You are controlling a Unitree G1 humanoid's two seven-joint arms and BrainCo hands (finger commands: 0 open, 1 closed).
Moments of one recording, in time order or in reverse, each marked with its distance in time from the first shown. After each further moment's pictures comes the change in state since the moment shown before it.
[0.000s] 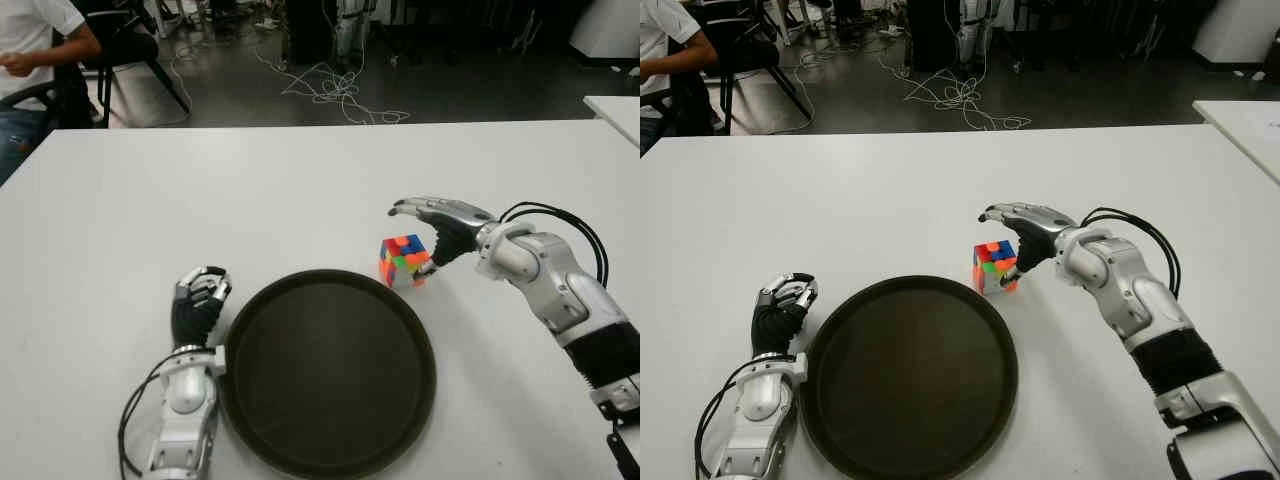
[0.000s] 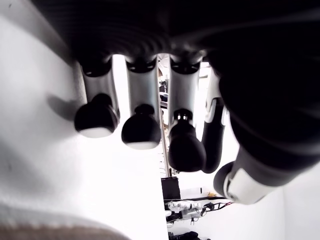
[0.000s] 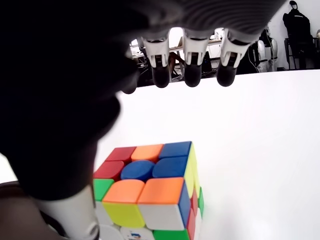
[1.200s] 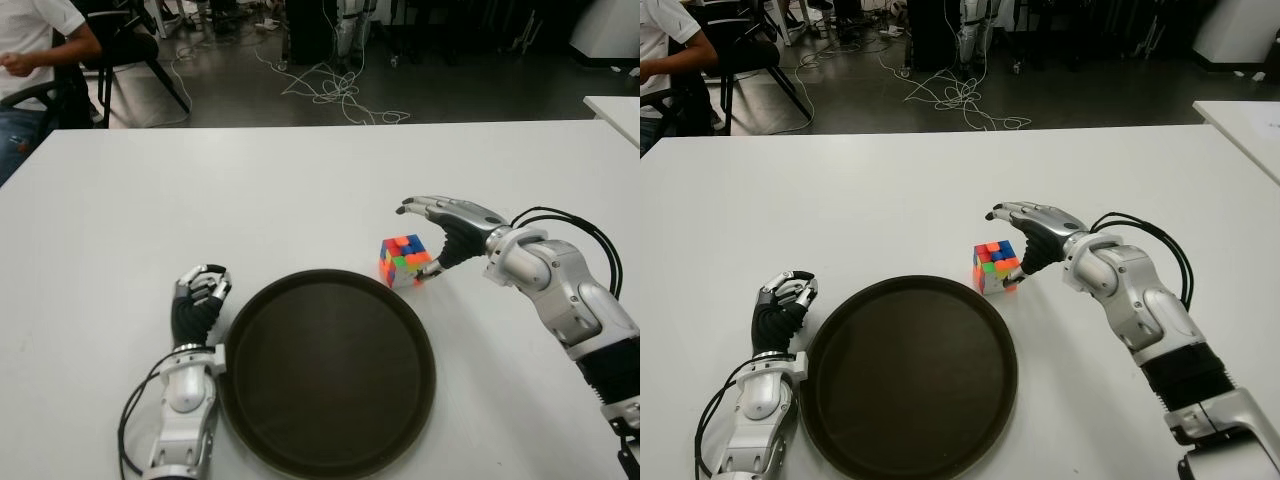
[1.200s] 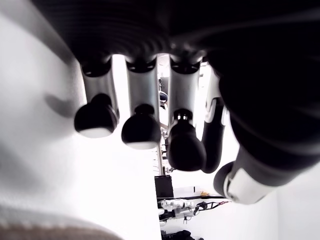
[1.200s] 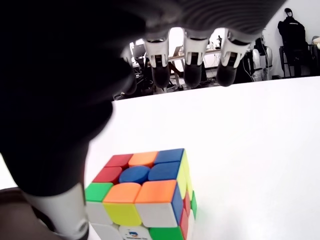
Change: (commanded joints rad) left arm -0.004 -0.006 0.001 0.016 -0.006 -0.045 -0.002; right arm 0.073 -0.029 -0.041 -0.109 0.004 0.066 0.007
